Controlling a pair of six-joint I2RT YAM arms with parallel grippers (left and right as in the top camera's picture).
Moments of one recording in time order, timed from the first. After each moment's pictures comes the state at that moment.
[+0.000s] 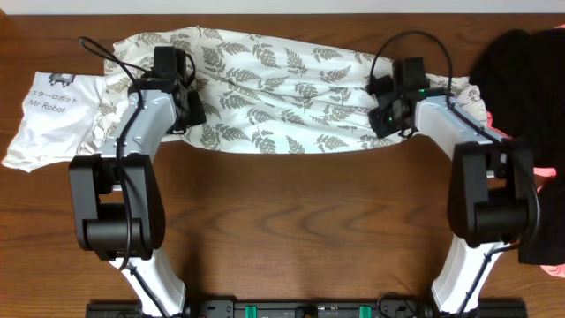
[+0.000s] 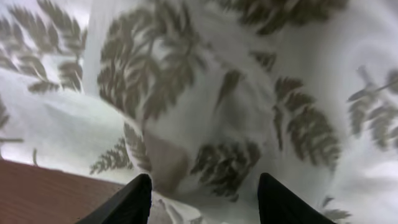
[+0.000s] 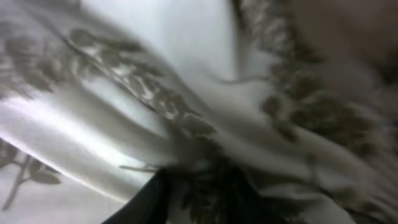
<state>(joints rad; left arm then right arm) 0.00 1.96 1.38 -0.68 -0.11 -0.33 0.12 2.05 1.34 -0.50 -0.10 -0.27</state>
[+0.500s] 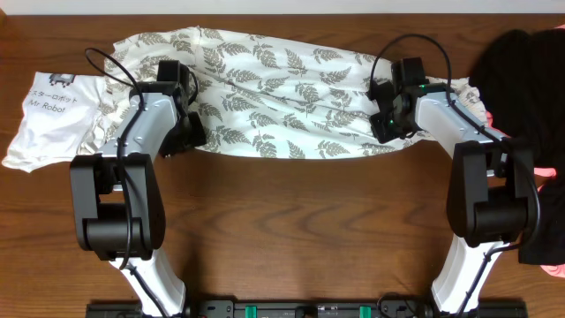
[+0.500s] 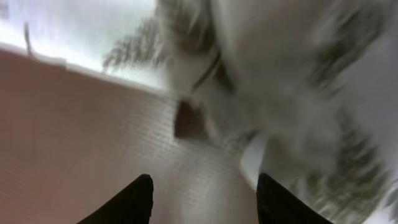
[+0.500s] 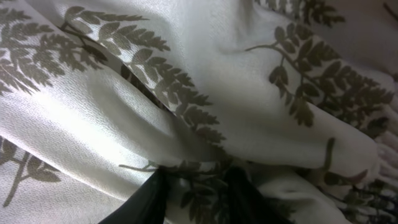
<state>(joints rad) 0.00 1.96 1.36 -0.92 -0.11 -0.39 0.12 2.06 1.37 -0.67 -0.09 -0.26</state>
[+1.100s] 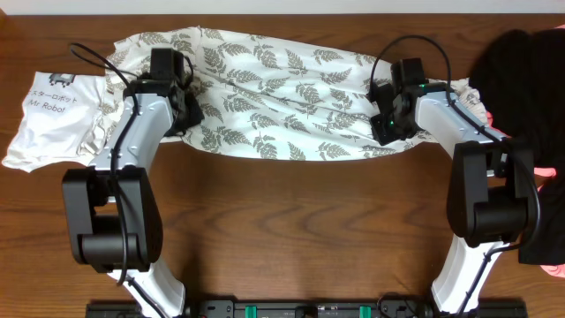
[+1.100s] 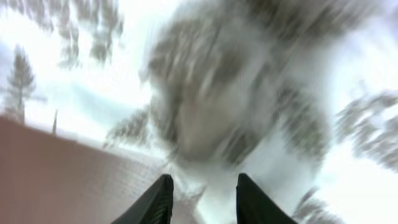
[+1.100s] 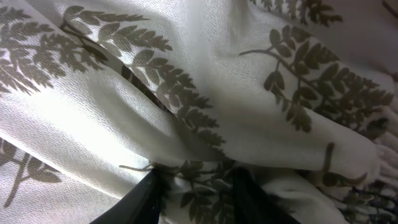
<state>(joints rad) 0.00 1.89 1.37 -0.65 -0.11 -0.44 0.12 2.06 1.38 -0.68 -0.08 -0.25</state>
